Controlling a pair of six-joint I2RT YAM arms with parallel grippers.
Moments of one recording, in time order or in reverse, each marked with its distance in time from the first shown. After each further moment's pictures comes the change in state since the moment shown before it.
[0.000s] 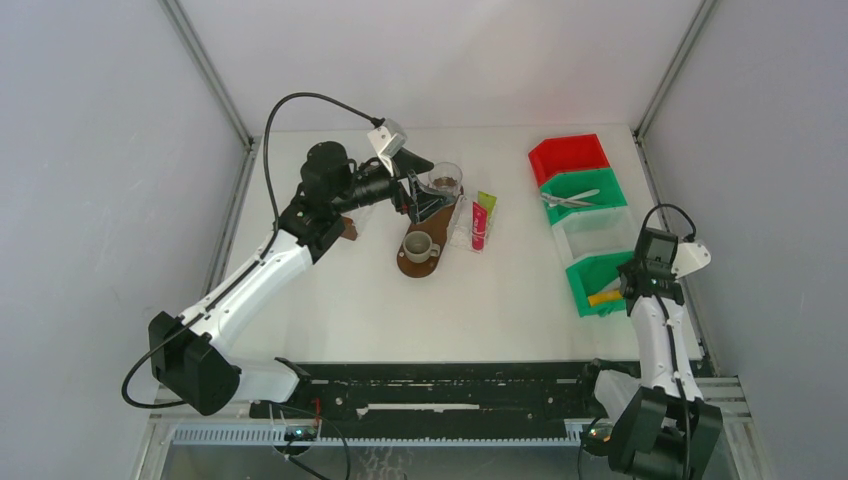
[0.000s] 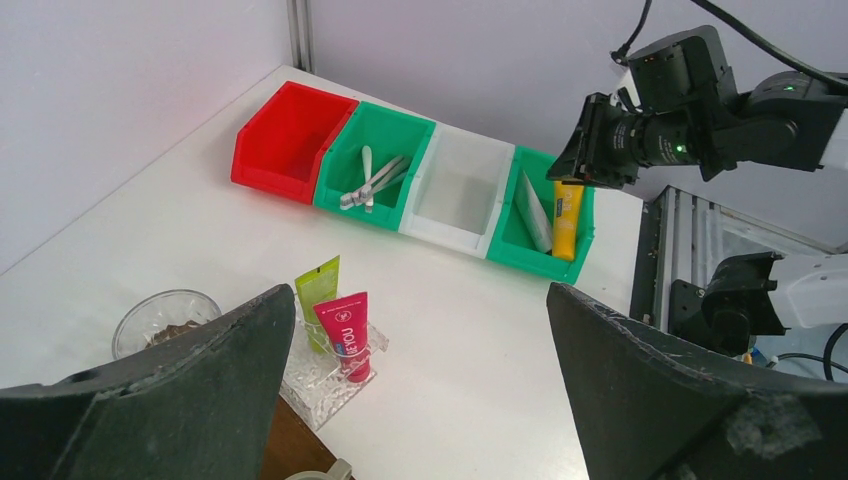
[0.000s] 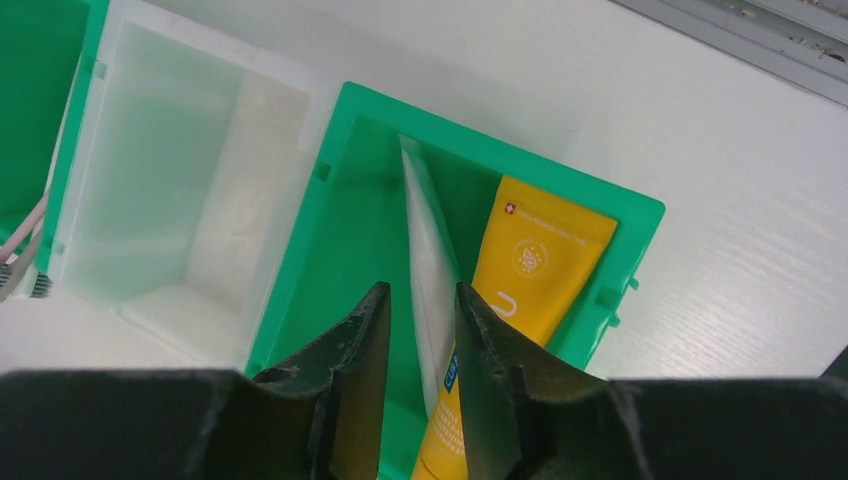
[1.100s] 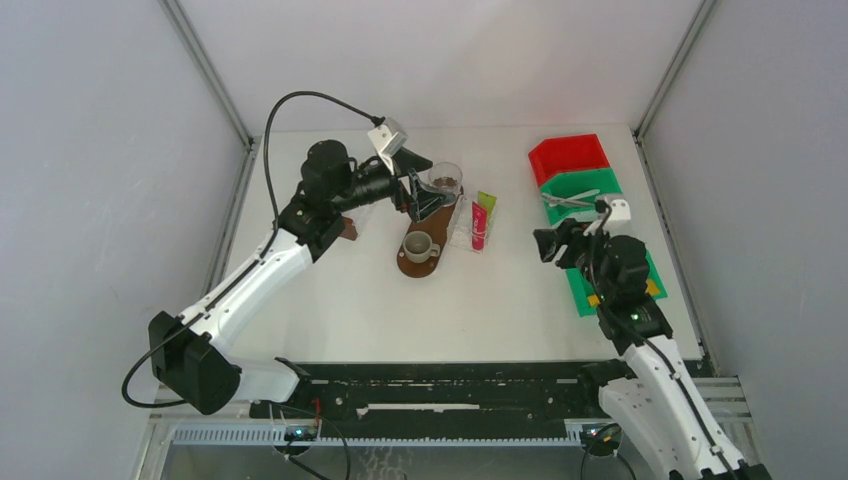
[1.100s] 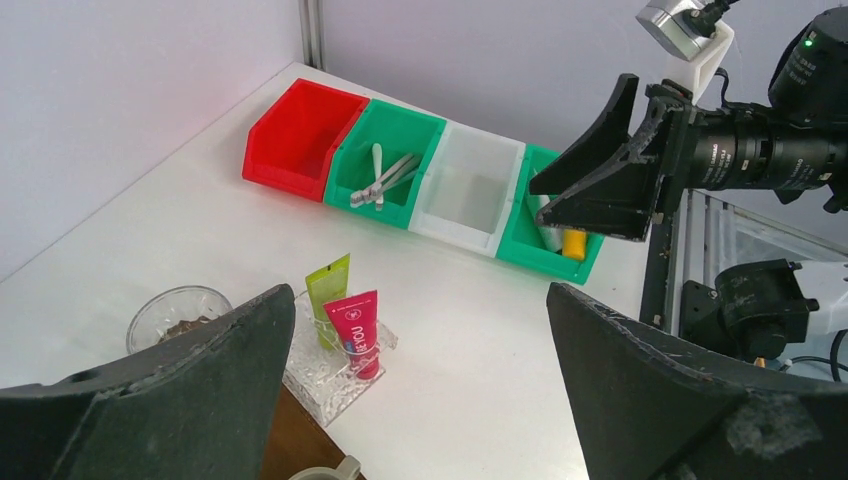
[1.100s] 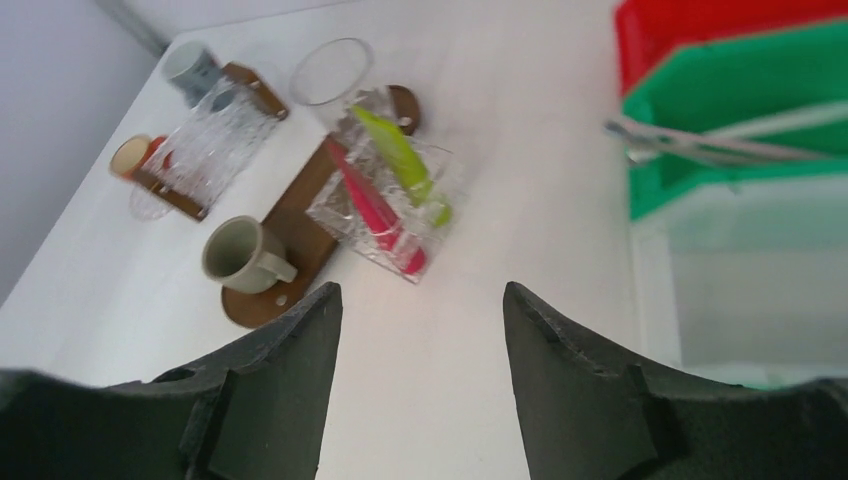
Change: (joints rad) left arm 0.000 0.006 0.016 -0.027 -0.019 0.017; right arm 0.545 -0.267 -0.021 0.362 -0.478 -0.403
